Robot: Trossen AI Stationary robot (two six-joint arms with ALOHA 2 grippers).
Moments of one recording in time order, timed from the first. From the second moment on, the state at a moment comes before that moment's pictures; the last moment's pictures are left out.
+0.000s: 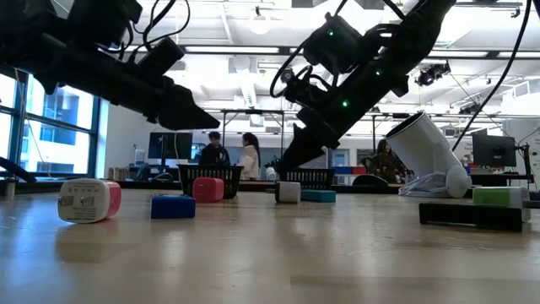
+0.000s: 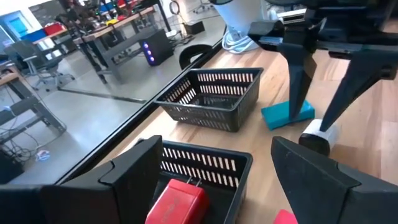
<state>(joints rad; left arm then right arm) -0.14 1.42 0.34 0.87 -0.79 0.10 -0.07 1.80 0.90 0.21 0.16 0.05</state>
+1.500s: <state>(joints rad) -0.14 1.42 0.34 0.81 -0.68 -0.02 -0.09 1.91 0.89 0.24 0.07 0.10</state>
